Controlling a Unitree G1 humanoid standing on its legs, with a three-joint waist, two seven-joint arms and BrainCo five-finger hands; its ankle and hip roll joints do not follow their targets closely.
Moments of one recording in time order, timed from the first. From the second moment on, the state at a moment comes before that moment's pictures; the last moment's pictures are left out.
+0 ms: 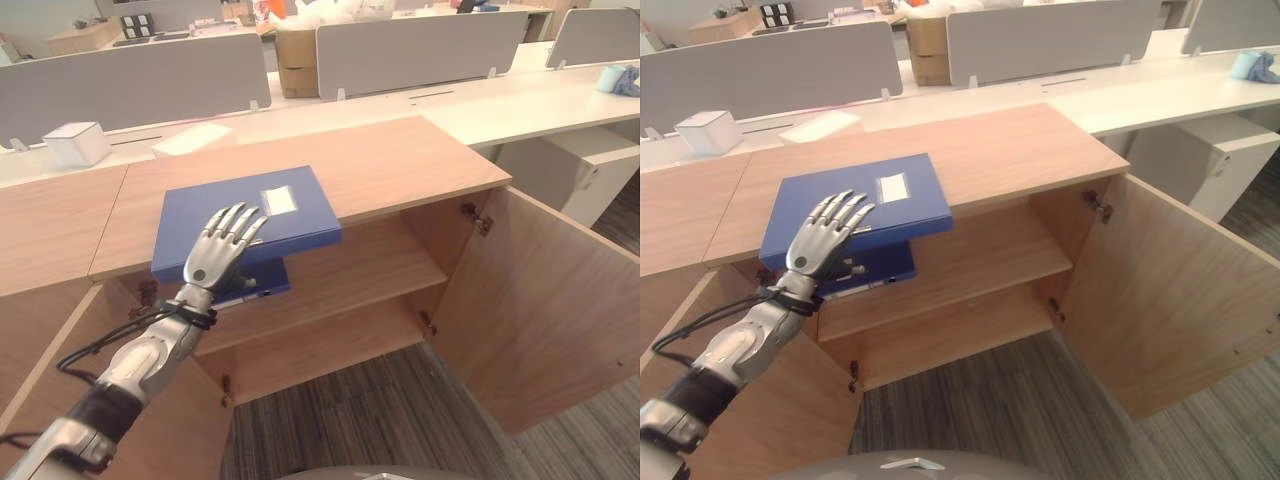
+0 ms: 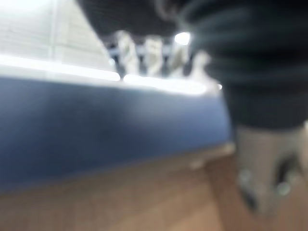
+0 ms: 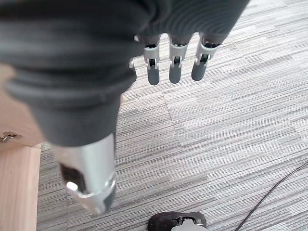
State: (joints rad) left arm -0.26 0.73 -0.45 0.19 0.90 -0.07 0.34; right arm 0.07 -0.26 0.10 1.37 0.10 0.05 -0.10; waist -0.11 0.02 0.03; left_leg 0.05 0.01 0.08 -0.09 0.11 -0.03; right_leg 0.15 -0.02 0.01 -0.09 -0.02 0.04
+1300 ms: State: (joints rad) left arm -0.28 0.69 -0.42 0.28 0.92 0.00 0.39; right arm 0.07 -0.26 0.07 1.38 0.14 0.05 -0.14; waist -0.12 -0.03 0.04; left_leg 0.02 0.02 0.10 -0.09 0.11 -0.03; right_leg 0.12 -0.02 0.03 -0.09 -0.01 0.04
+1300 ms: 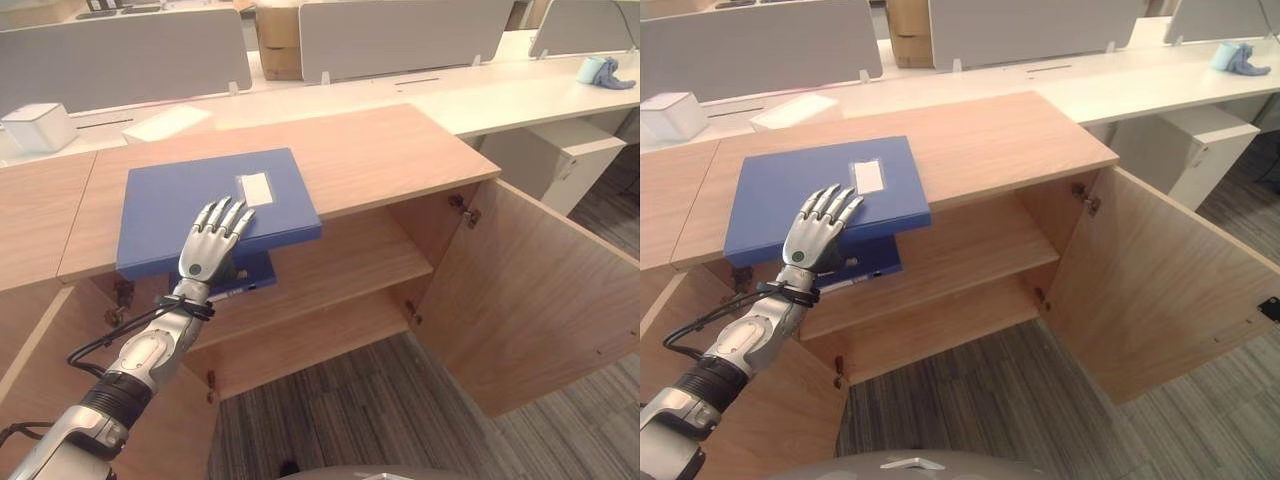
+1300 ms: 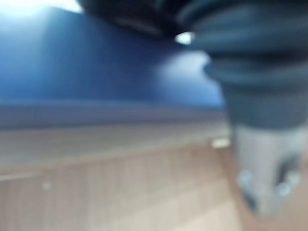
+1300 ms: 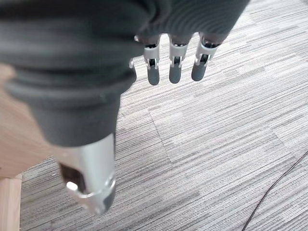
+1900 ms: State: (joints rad) left arm -0.36 0.70 -0.40 0.28 0.93 0.00 0.41; right arm 0.06 -0.26 0.06 1.38 0.17 0.05 -0.14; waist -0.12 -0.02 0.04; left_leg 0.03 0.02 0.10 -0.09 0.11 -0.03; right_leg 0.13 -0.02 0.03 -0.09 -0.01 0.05
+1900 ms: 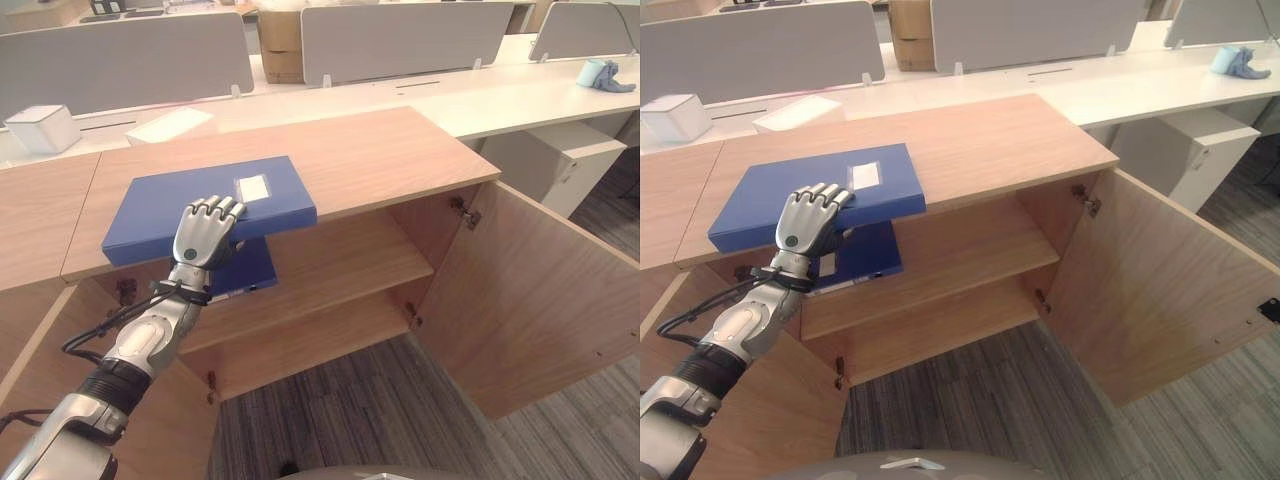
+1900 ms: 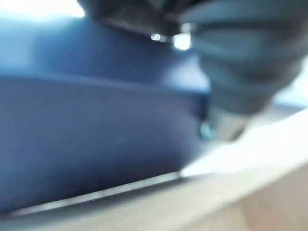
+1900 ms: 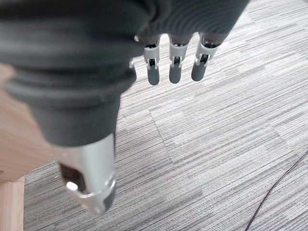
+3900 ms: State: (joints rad) left arm 0.08 0.36 -0.21 -0.30 -0.58 -0.11 0.03; right arm -0.20 -0.24 0.36 -0.12 0.98 -0.21 0.03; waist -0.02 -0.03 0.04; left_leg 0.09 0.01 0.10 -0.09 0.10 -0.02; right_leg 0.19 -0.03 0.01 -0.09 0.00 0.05
